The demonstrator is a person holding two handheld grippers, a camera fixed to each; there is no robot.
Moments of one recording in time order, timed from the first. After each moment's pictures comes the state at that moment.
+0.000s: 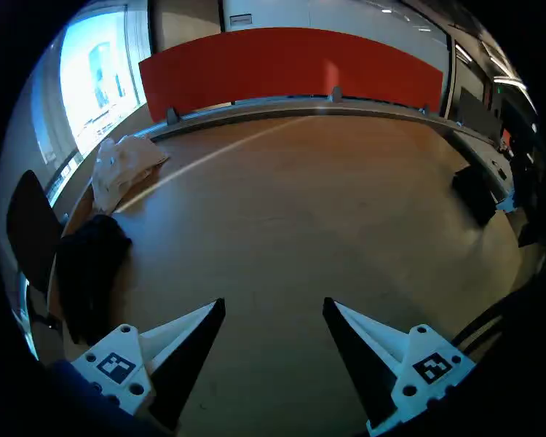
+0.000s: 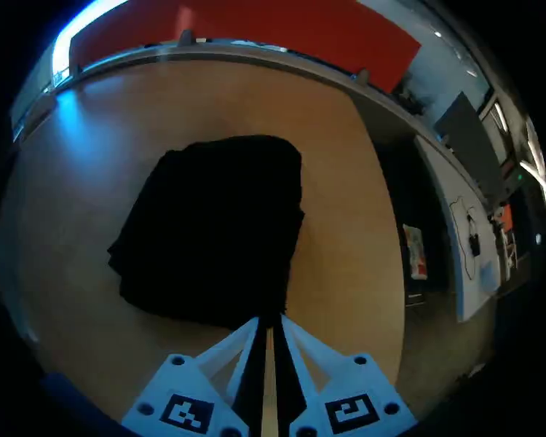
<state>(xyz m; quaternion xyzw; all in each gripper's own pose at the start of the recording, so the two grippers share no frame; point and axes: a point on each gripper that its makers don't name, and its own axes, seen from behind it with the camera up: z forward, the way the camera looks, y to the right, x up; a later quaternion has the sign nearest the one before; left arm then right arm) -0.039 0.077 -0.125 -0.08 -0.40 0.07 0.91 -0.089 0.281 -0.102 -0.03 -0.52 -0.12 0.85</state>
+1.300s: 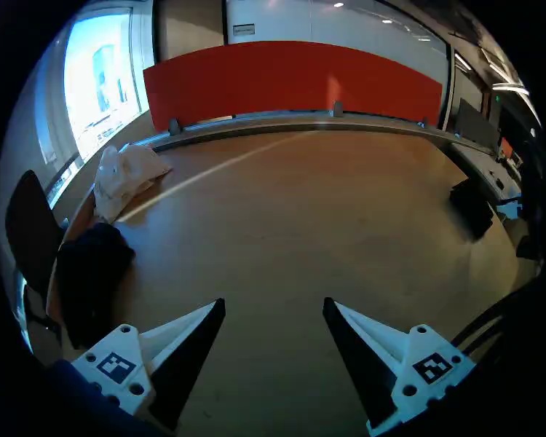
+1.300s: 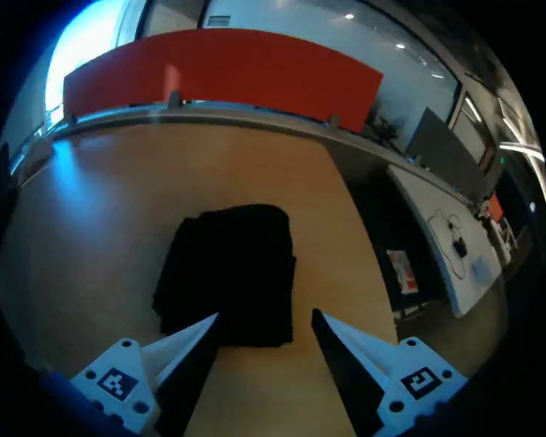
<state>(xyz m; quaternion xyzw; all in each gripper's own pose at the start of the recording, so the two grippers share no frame) -0.020 0.073 -0.116 -0.08 -0.37 0.06 0.92 -0.027 0.248 -0.096 -0.06 -0.40 -0.09 0.91</state>
